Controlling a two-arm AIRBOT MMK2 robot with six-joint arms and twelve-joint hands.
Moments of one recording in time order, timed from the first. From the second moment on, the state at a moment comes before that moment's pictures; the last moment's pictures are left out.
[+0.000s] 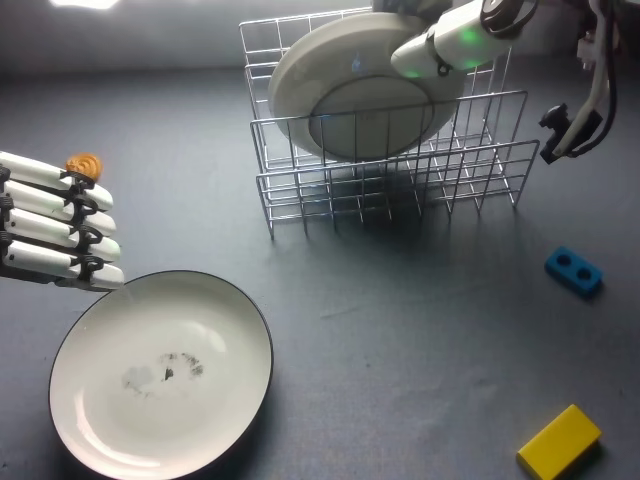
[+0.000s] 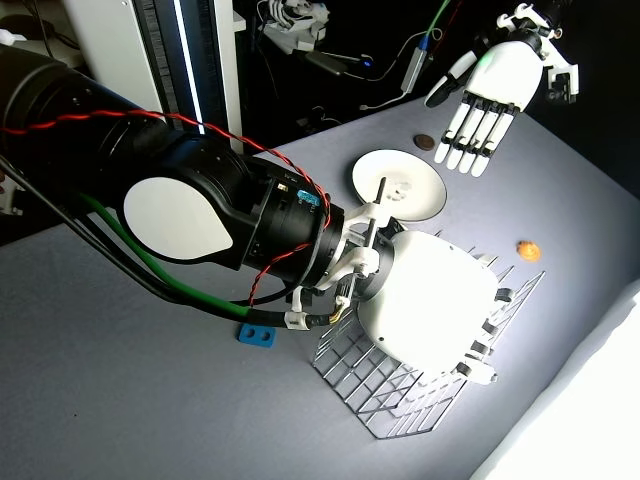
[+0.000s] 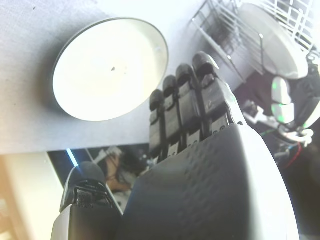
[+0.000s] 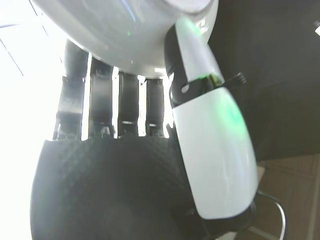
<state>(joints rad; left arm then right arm) 0.69 -0.68 1.32 1.49 -1.02 0.05 -0.13 -1.25 1.41 -0.34 0.11 -0.04</state>
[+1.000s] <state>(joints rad) 0.84 -0.69 1.30 1.47 -0.97 0.05 -0.21 -1.09 1.15 -0.57 0.59 -0.34</state>
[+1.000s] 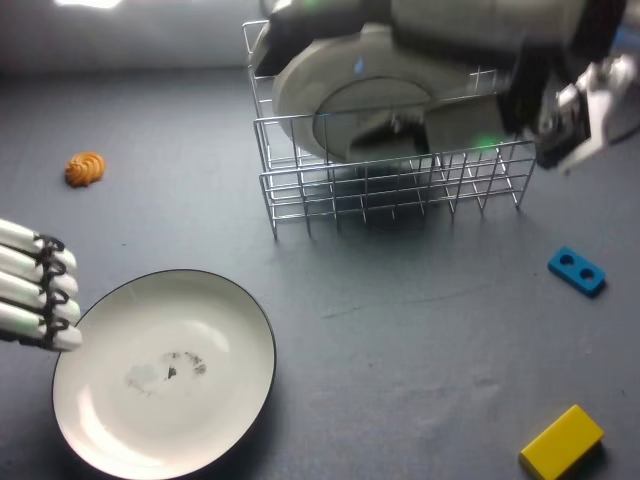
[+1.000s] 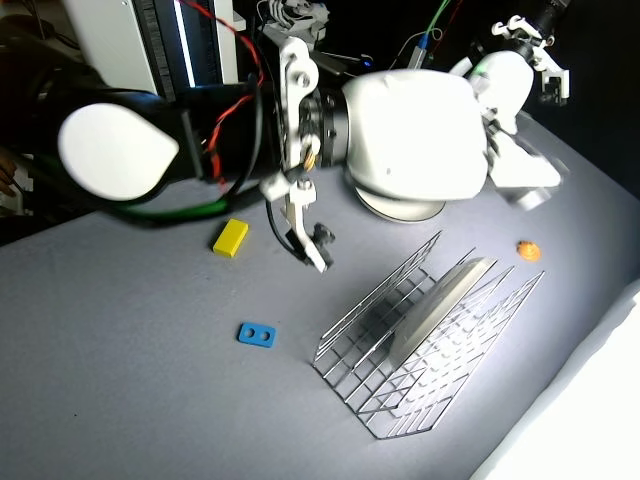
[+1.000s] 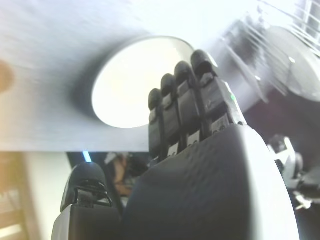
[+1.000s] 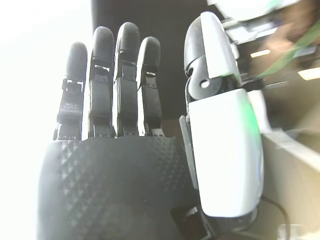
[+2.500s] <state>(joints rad) 1.16 -0.78 1.29 1.18 -0.81 0.06 -0.42 -1.27 1.06 -0.55 0.57 -0.92</state>
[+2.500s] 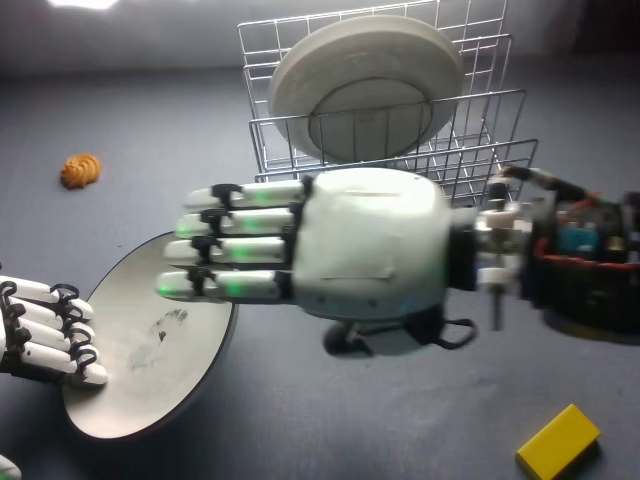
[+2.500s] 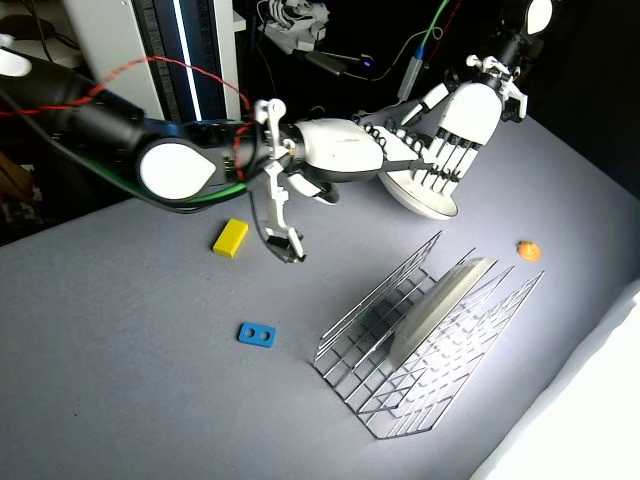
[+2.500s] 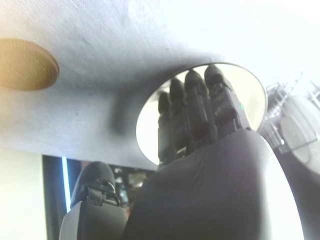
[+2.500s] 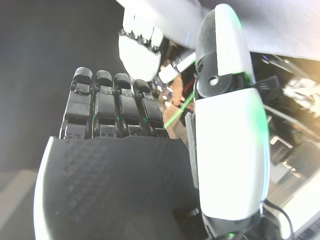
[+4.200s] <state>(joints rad) 1.15 -0.77 1.28 1.13 -0.82 0.05 -0.42 -1.61 1.28 -0.37 0.47 -1.11</state>
